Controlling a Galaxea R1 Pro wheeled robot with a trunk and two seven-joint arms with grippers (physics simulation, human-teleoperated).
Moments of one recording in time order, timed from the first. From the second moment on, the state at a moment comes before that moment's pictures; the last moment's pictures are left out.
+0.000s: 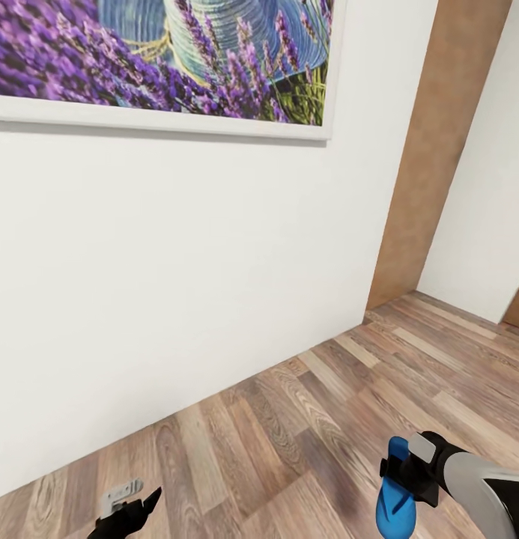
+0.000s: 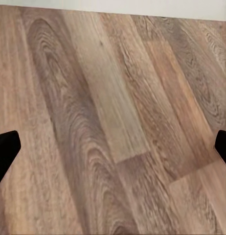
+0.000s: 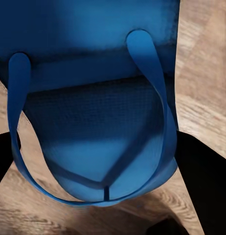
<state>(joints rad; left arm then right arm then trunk) -0.21 0.09 0.30 -0.61 0.21 0.00 -0.40 -0.84 -0.22 -0.02 0.04 -0.57 0.55 -0.20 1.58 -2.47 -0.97</state>
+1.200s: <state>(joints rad) -0.21 0.09 0.29 -0.61 0.21 0.00 -0.41 -0.84 -0.22 -0.02 0.04 -0.57 0.55 -0.20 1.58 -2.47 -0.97</state>
